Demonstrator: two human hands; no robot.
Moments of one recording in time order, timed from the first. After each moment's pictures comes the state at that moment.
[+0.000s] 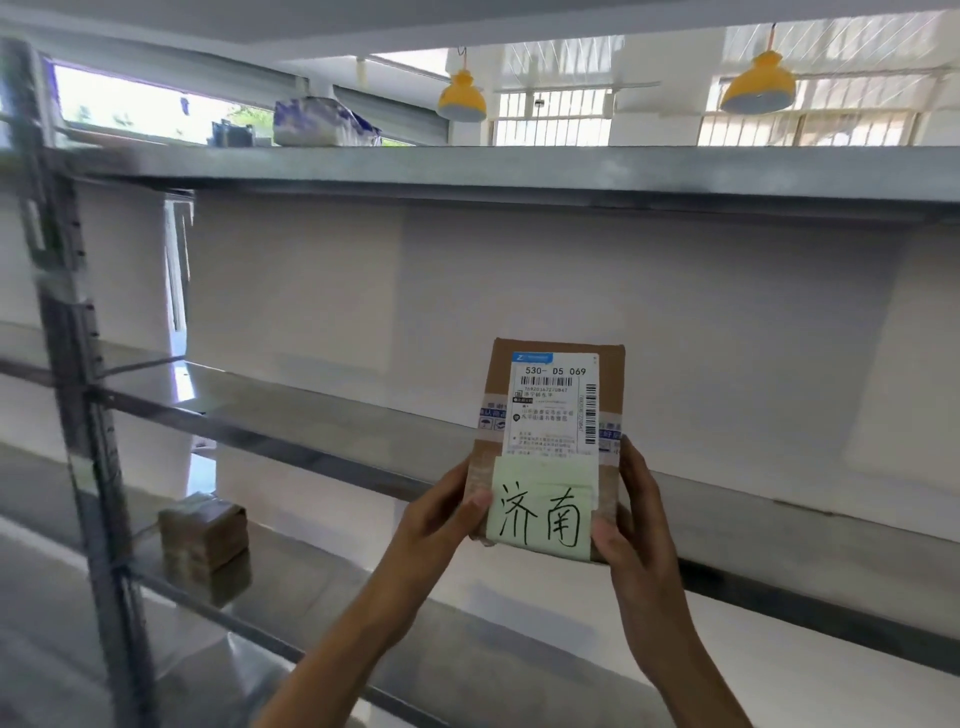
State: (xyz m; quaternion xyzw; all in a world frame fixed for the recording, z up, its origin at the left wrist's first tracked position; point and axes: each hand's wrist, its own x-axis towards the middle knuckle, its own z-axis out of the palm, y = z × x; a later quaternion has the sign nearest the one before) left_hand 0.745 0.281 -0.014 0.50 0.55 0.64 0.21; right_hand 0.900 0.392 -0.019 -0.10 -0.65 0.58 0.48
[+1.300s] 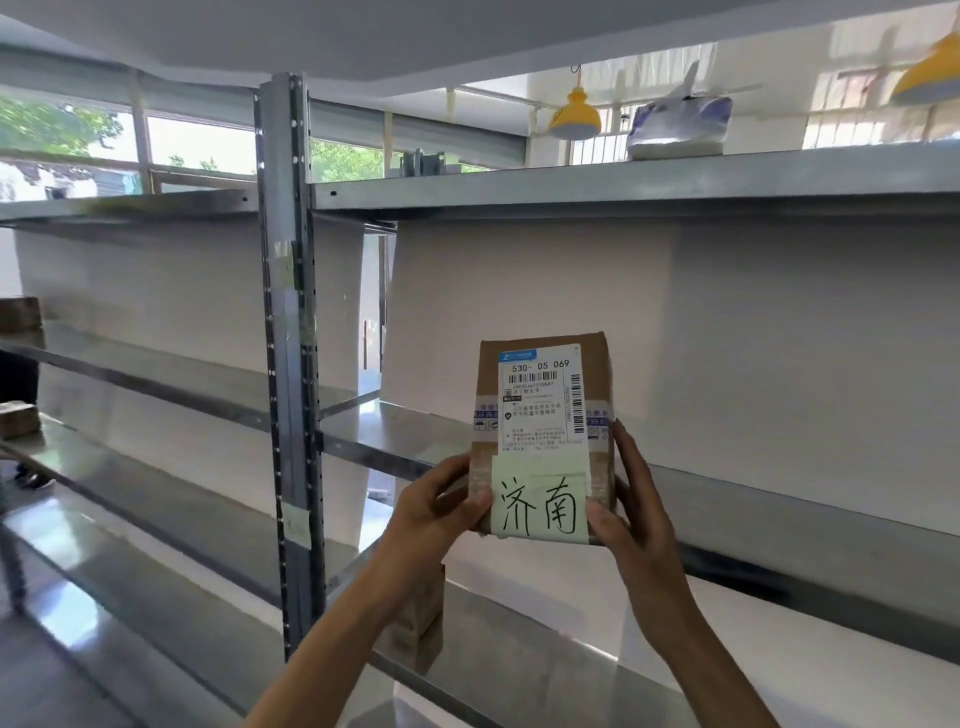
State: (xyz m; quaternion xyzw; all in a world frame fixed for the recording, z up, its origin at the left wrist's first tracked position) left_hand 0.377 0.108 -0.004 0.46 0.58 0.65 0.16; right_hand 0.524 0.240 -0.010 -0.03 -0.69 0.57 0.45
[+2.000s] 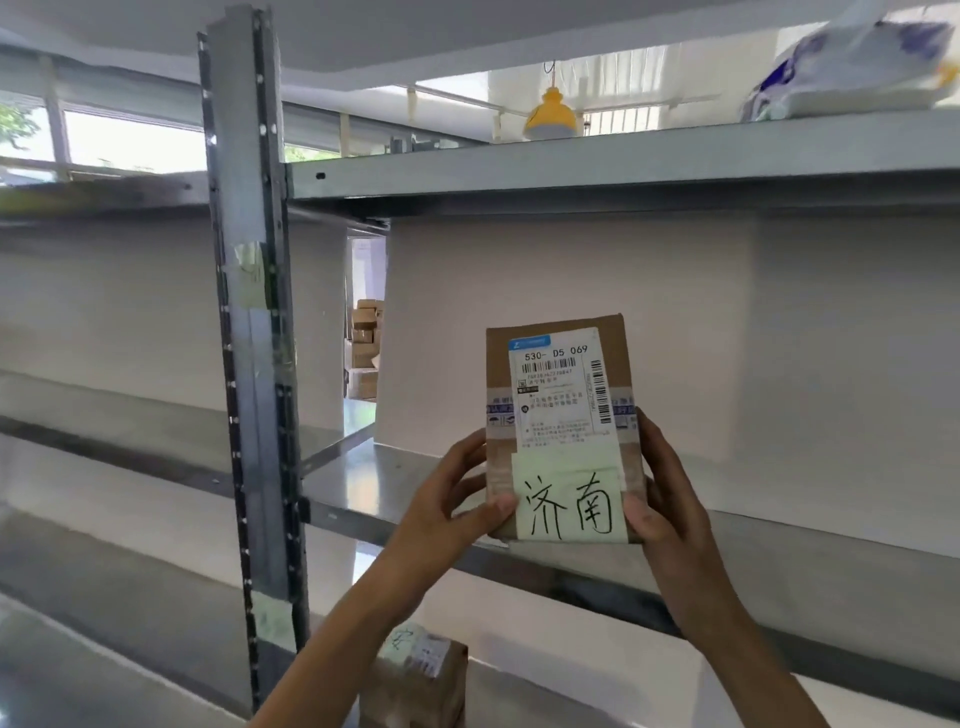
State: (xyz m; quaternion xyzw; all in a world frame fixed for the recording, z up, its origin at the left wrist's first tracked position) left_hand 0.219 0.170 0.006 0.51 0.54 0.63 0.21; right_hand 0.387 0.298 0.000 -0.07 -0.69 0.54 0.48
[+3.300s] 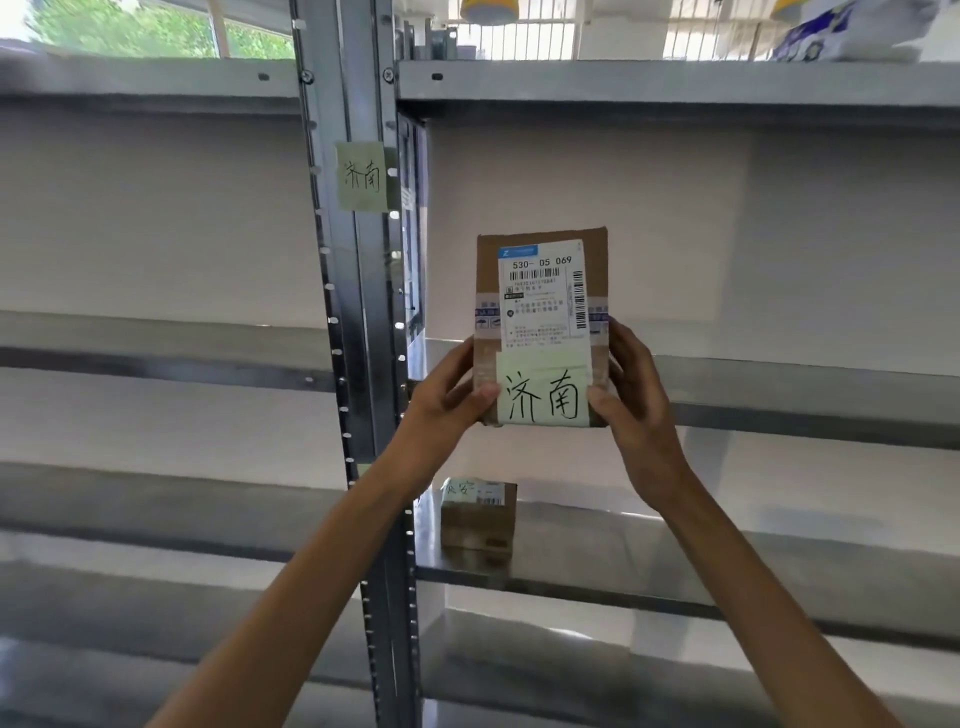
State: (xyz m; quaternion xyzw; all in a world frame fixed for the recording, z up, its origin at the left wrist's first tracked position) left_hand 0.116 -0.010 0.001 0.57 0.47 0.61 0.28; right_hand 0.296 0.087 -0.010 -0.14 -0.69 0.47 0.53
